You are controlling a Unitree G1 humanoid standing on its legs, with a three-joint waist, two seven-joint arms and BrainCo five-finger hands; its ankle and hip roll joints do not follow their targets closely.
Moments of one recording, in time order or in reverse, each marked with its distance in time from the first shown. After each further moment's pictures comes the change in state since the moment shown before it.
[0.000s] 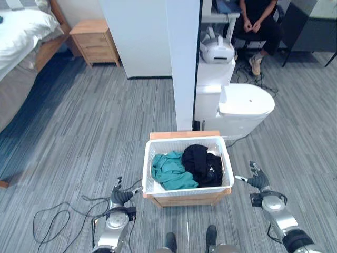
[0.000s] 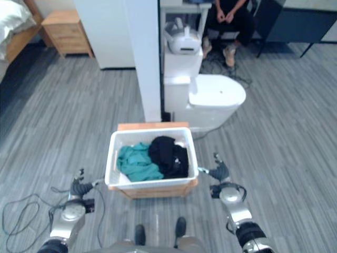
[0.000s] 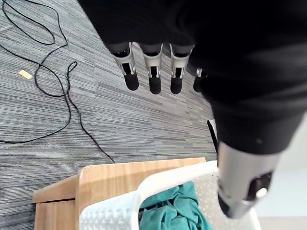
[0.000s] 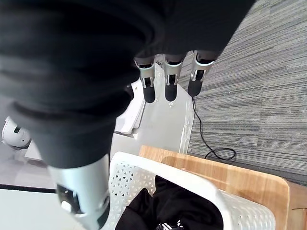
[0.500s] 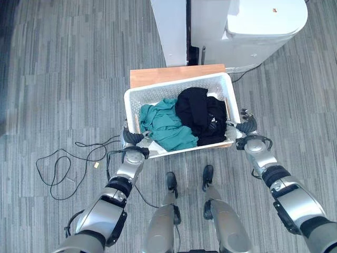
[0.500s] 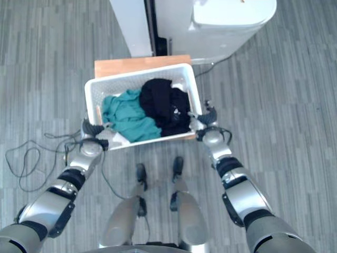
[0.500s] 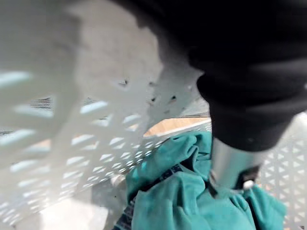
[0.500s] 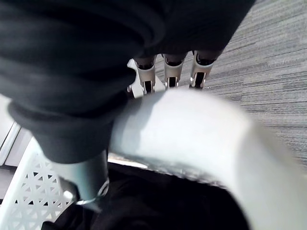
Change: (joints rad) left arm -0.618 0.052 -0.219 0.288 -0.069 -0.006 0.153; right arm -0.601 0.040 0.149 0.329 0.093 -0.013 -0.123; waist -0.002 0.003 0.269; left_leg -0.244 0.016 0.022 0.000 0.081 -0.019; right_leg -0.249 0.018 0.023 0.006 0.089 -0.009
